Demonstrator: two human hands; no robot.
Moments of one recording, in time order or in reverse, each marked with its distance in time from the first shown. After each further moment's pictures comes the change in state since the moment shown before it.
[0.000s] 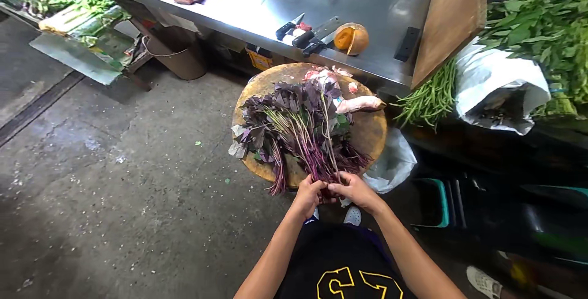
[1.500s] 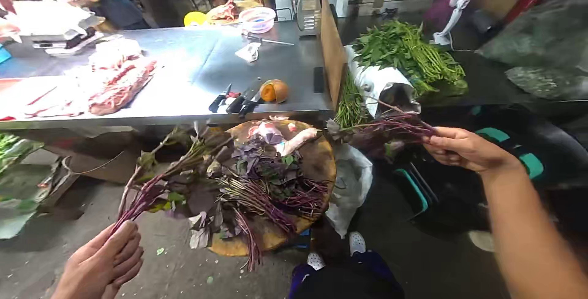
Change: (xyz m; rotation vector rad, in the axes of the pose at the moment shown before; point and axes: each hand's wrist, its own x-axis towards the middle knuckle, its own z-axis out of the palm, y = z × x) left_hand -0.125 0.281 -0.082 0.628 0.059 0.451; right_hand -0.238 -0.061 -0.263 0.172 0.326 -0.344
